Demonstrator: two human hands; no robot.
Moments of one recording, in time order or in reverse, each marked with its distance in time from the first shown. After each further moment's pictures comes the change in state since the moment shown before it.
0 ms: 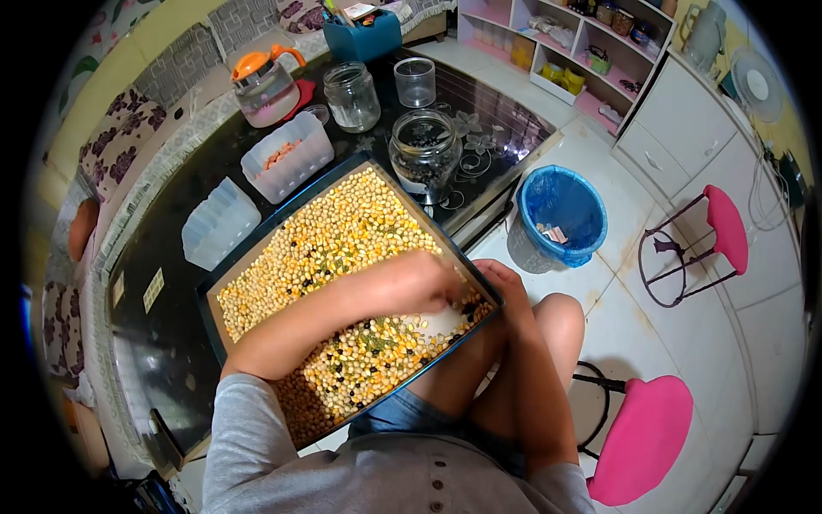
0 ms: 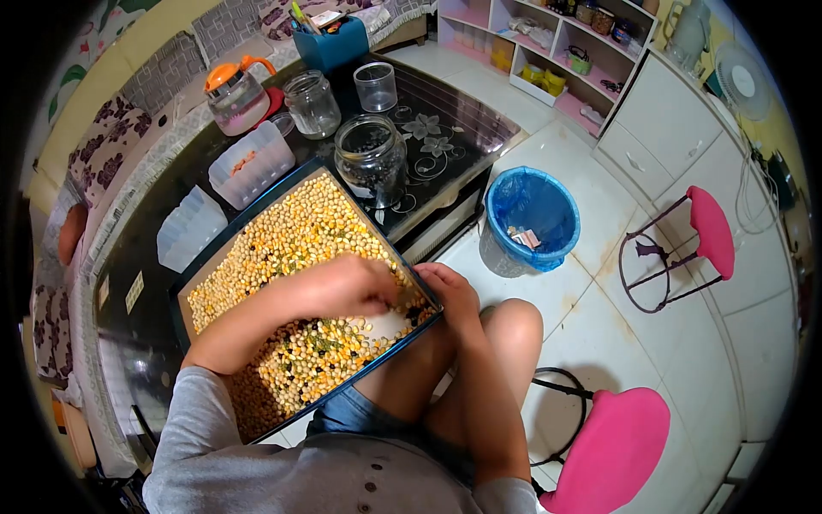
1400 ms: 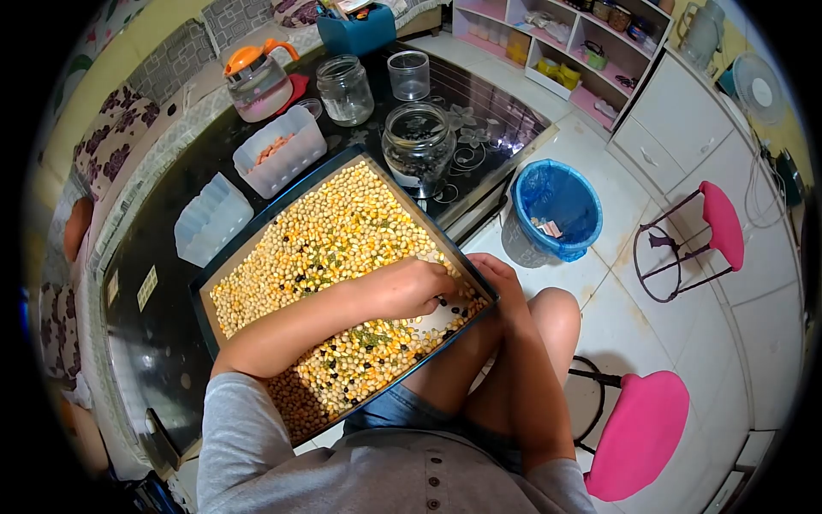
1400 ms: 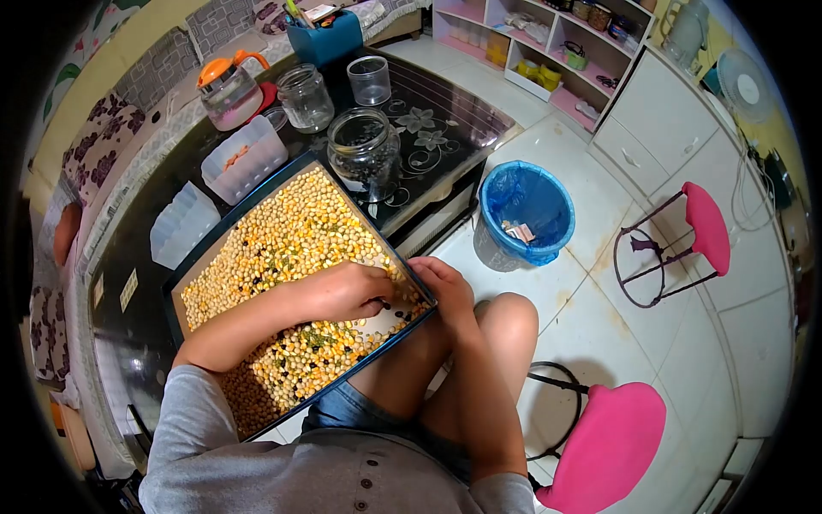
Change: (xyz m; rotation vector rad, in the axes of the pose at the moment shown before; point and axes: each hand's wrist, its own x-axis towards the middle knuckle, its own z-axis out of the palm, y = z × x) left_hand -0.001 -0.011 0.023 0.047 -0.051 -0.049; right_hand -0.002 -0.002 0.001 0.012 -0.019 -0.001
